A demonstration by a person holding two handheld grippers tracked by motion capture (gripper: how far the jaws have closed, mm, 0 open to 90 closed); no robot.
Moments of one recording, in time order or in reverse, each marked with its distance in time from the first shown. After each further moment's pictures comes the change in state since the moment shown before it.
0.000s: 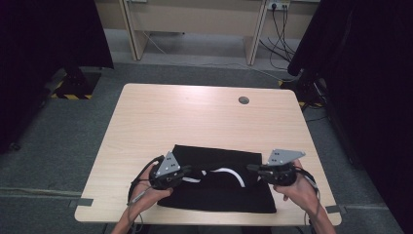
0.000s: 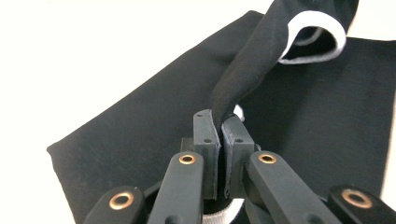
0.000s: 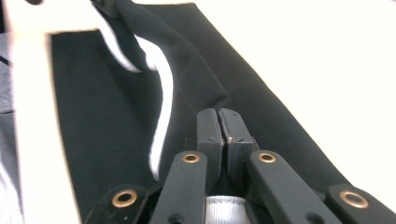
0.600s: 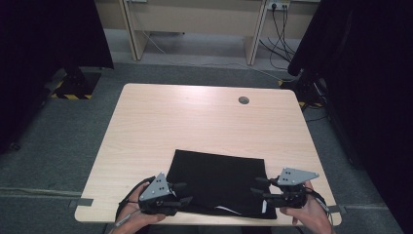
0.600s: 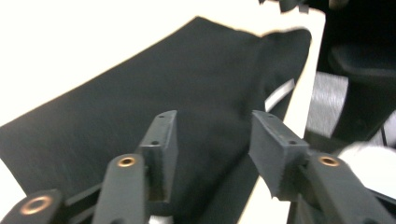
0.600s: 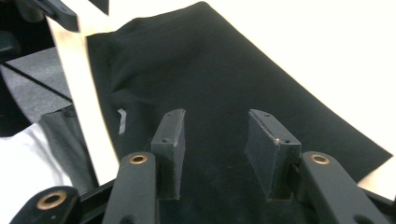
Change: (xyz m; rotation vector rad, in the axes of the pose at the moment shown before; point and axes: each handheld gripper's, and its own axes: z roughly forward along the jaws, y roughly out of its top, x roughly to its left) left arm -0.030 -0.017 -0.029 -0.073 -0.136 -0.057; right arm 0.030 -0.032 -0.019 -0.030 0.018 0.102
